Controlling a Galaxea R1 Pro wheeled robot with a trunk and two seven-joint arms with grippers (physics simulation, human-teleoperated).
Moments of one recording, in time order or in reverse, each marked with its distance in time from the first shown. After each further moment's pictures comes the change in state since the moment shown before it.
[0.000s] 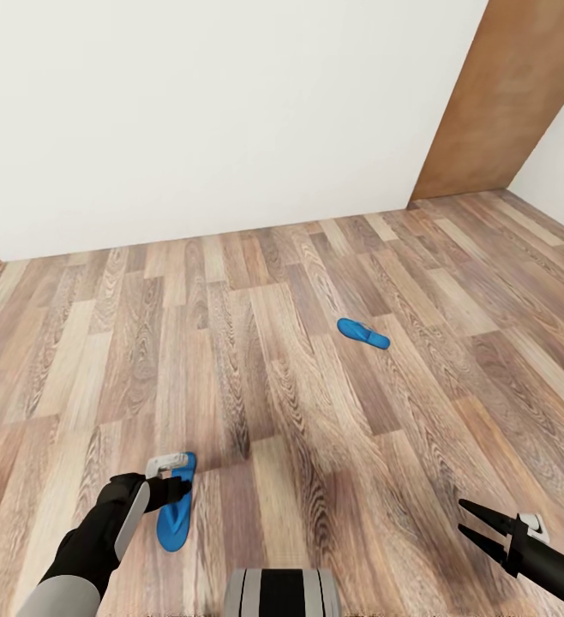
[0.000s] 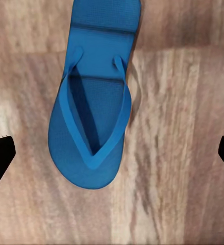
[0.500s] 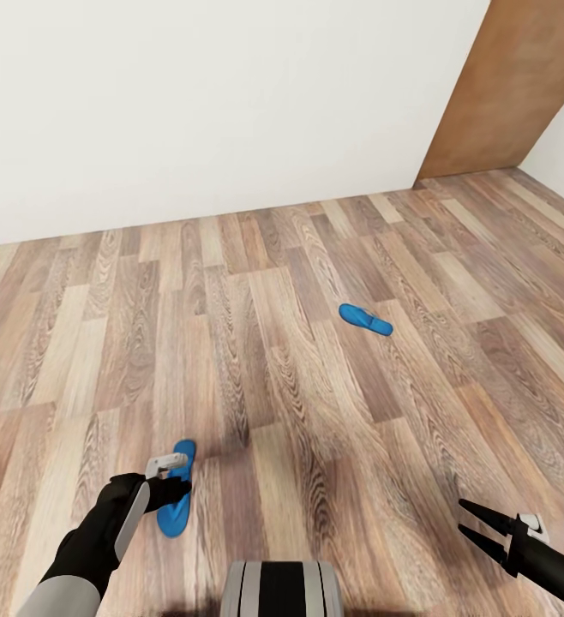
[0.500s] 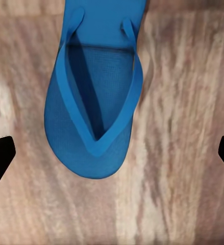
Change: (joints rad) left arm 0.001 0.000 0.000 0.000 0.000 -0.001 0.000; right arm 0.000 0.000 0.000 0.000 0.000 0.000 0.000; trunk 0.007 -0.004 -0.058
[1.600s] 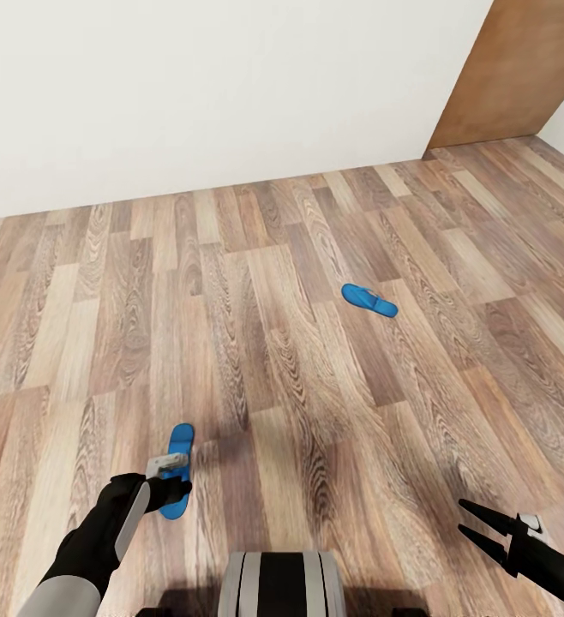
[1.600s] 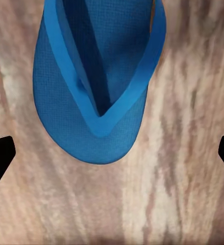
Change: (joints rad) left arm 0.000 -0.001 0.000 0.000 0.001 0.000 0.000; right arm 0.000 0.000 0.000 0.000 0.000 0.000 0.000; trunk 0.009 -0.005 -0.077
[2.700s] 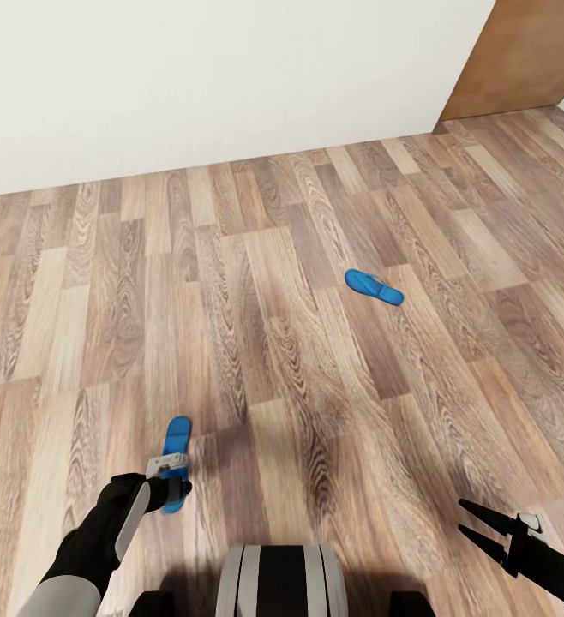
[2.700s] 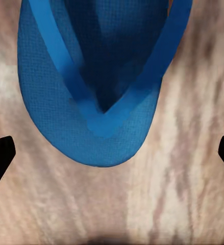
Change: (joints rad) left arm 0.000 0.000 -0.001 0.000 -0.002 -0.001 0.000; right arm 0.000 0.000 0.000 0.000 0.001 0.000 -0.001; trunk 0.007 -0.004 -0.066
